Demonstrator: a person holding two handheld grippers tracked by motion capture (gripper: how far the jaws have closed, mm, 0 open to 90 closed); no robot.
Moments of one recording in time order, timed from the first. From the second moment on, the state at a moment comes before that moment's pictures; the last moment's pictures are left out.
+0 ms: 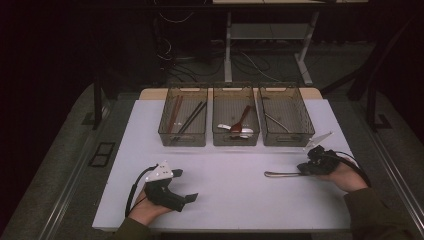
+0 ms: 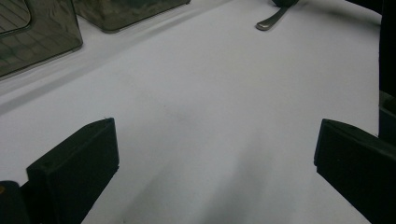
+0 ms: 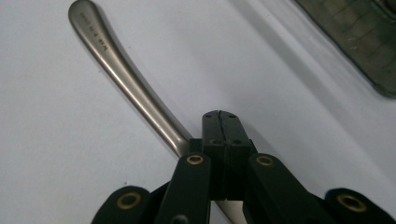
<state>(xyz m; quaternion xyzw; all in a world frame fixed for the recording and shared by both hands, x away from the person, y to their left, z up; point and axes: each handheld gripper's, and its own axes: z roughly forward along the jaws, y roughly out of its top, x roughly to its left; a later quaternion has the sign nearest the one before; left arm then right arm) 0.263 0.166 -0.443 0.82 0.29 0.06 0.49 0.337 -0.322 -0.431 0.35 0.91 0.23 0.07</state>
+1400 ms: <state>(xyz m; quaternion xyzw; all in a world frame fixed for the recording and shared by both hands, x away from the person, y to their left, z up) 0.266 0.162 -0.444 0.82 0.28 0.06 0.49 0.317 -0.267 -0.420 0.24 0.97 0.10 0.02</state>
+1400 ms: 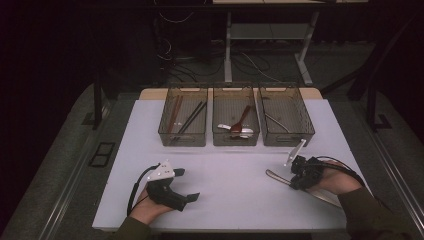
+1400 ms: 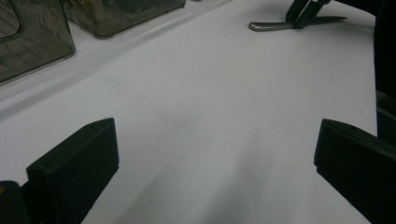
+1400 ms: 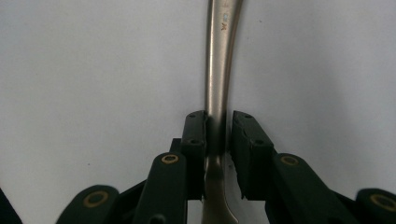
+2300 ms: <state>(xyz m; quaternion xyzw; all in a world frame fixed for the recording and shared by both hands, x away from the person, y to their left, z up) 0.273 0.164 -0.445 0.82 0.27 0.07 0.50 0.322 -0.270 -0.413 0.27 0.96 0.12 0.04</state>
